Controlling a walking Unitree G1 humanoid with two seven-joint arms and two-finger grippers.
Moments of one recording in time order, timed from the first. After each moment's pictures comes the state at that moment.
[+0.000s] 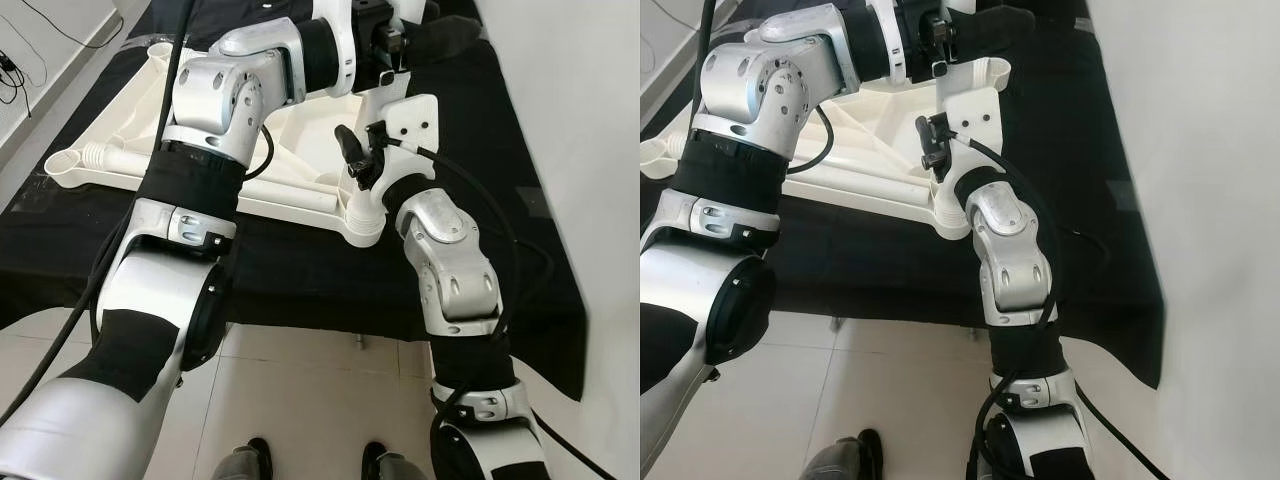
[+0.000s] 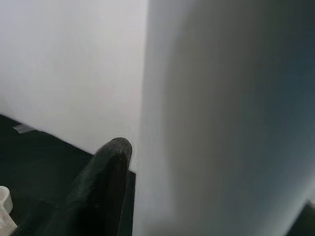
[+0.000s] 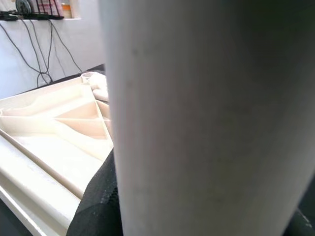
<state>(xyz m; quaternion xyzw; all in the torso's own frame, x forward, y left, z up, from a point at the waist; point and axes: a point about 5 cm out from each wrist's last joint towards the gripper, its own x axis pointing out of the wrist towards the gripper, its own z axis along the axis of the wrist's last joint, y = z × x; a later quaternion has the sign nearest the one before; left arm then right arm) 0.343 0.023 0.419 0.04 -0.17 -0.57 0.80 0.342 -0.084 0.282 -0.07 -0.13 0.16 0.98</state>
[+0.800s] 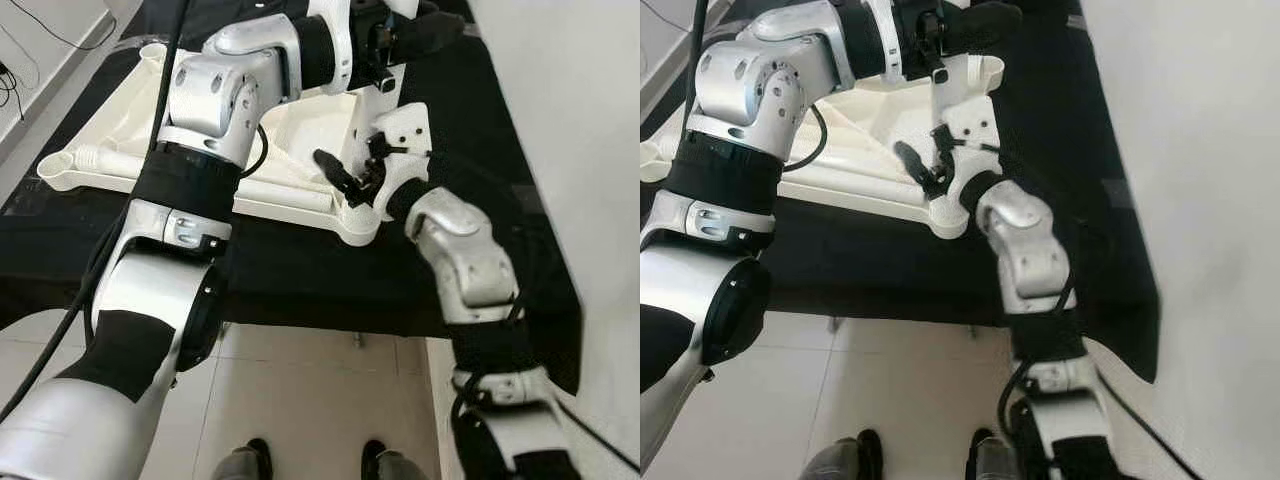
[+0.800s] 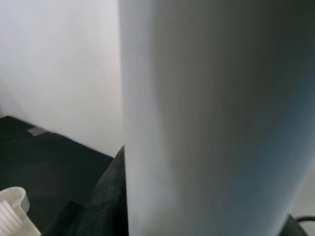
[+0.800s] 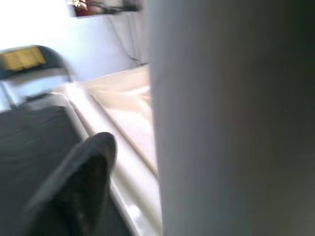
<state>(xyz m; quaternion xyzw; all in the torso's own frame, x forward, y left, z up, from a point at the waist) 0.344 0.026 0.419 0.06 -0.18 -0.55 0.81 0.358 -0.099 0.283 -0.05 -0.11 0.39 0.91</state>
